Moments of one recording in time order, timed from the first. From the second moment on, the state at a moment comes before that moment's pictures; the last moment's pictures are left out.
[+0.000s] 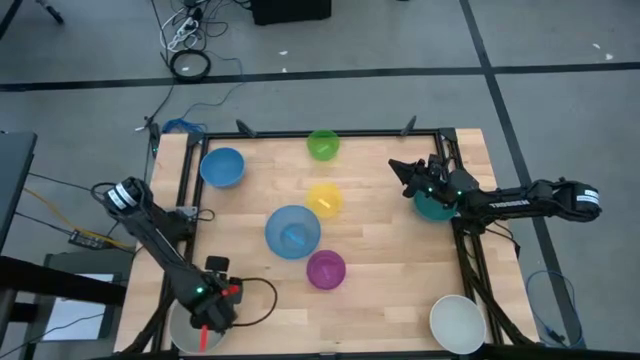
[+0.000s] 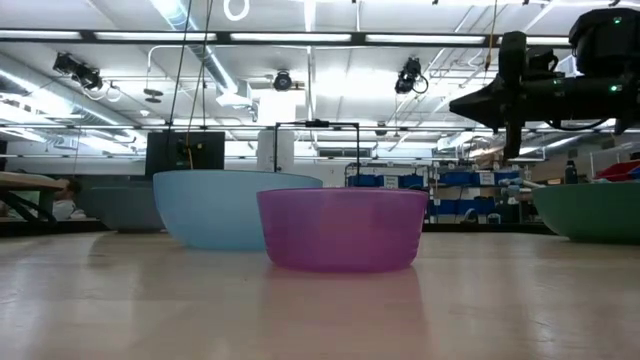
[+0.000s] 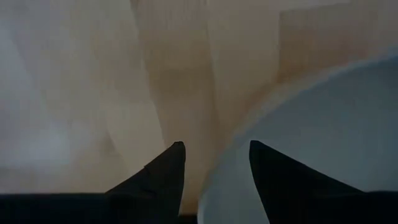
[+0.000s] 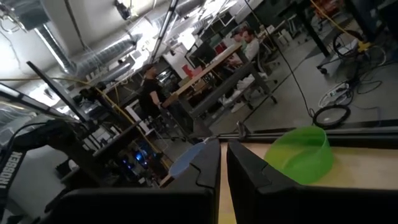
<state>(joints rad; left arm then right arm) -0.89 1.60 1.00 -1.04 0.02 -0.79 -0.33 0.88 0.02 1.05 0.24 0.63</state>
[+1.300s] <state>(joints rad) -0.21 1.34 1.27 -1.25 -0.20 -0.42 -0.33 0.88 0.02 1.03 0.24 0.57</state>
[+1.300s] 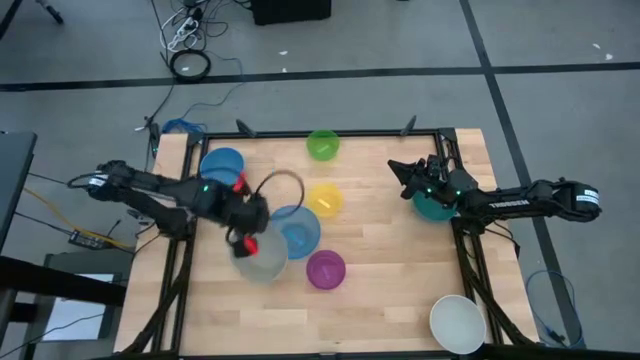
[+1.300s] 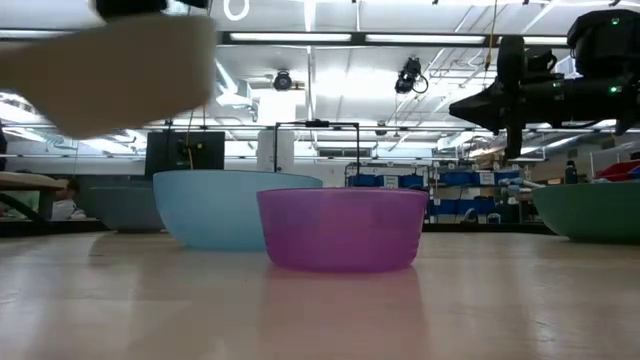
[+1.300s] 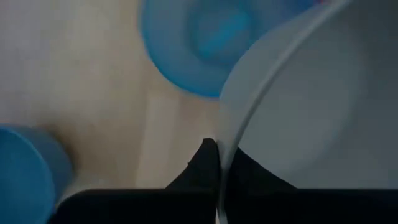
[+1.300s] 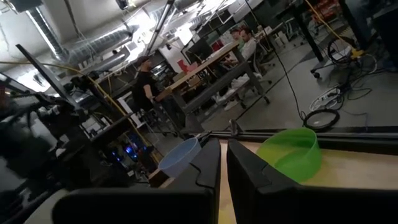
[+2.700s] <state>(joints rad) 0.12 1.63 1.27 -0.89 -0.01 -0.22 -0.32 0.88 0.02 0.98 0.12 0.59</state>
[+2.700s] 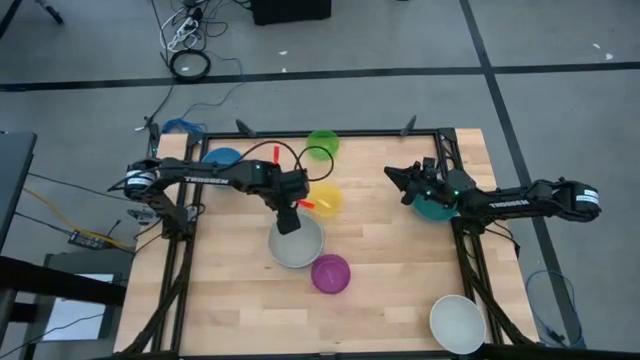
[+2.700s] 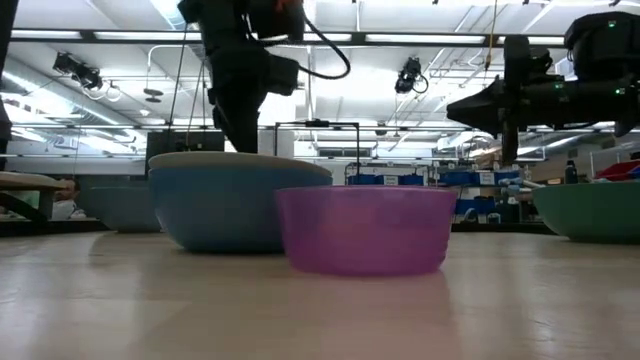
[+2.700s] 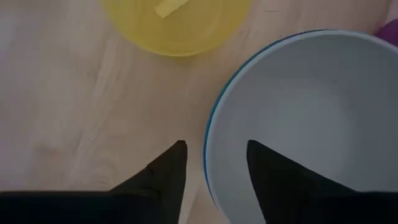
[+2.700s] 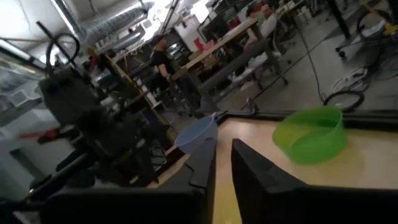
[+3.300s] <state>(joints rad) 0.15 1.39 1.36 -1.46 -0.41 -0.37 -0.27 0.88 0.35 0.39 -0.10 0.52</state>
